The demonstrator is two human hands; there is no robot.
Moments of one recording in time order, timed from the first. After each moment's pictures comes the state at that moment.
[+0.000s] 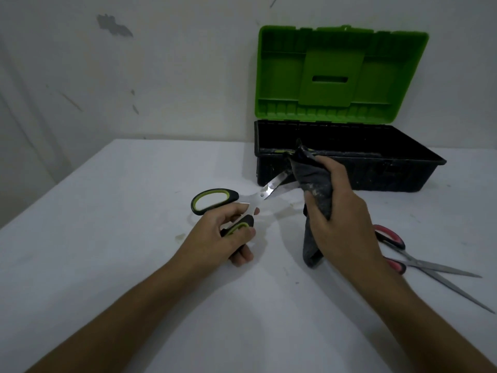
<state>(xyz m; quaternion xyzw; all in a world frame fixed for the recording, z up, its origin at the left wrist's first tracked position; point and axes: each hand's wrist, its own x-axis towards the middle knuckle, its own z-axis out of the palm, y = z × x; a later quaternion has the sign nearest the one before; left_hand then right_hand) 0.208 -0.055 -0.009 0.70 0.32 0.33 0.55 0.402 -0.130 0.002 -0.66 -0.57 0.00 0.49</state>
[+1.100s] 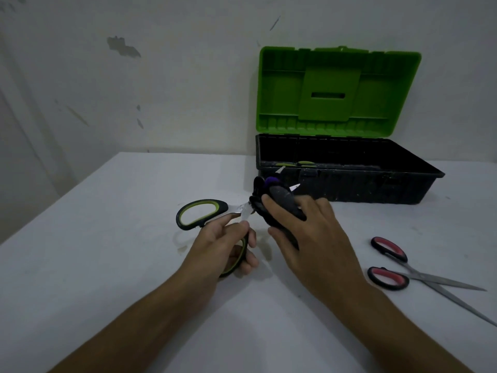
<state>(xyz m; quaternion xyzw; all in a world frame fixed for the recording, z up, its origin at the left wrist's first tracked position) 0.211 -0.063 -0.003 0.58 0.33 0.37 0.65 0.380 -0.119 -0.017 -0.63 -0.67 -0.25 0.31</state>
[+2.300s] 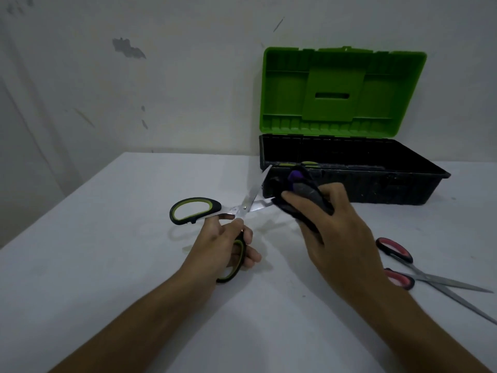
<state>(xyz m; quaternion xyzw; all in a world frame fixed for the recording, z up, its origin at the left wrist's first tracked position) 0.210 -0.060 -0.001 0.56 0.41 0.36 0.62 0.395 -0.129 -0.006 -0.62 -0.66 -0.25 0.35</state>
